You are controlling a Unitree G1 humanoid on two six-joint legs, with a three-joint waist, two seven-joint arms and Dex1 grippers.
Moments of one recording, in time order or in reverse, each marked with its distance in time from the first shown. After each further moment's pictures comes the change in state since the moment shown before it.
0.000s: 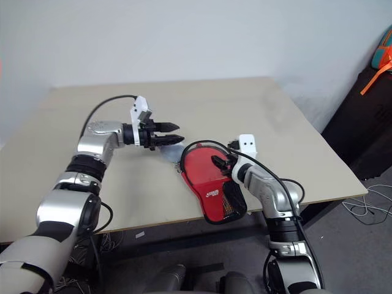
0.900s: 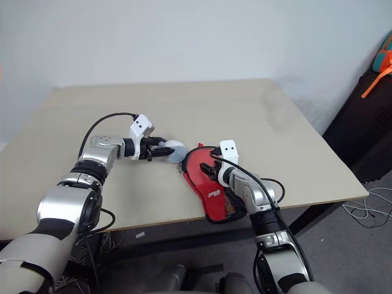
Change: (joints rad) left arm -0.002 -0.047 0.003 0.268 0.157 -0.037 0.197; right arm -0.054 0.055 0.085 0.203 -0.122 -0.074 0.004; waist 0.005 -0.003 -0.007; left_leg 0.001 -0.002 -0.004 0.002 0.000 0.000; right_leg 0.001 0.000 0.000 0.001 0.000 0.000
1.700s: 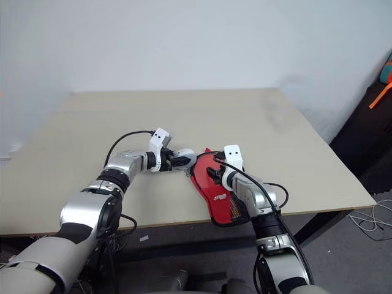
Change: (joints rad) left arm 0.039 -0.174 0.082 0.013 -0.003 0.167 0.178; right arm 0.031 0.004 -0.022 0.001 -0.046 0.020 -0.046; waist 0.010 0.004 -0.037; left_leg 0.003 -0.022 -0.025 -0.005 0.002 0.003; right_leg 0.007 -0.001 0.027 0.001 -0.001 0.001
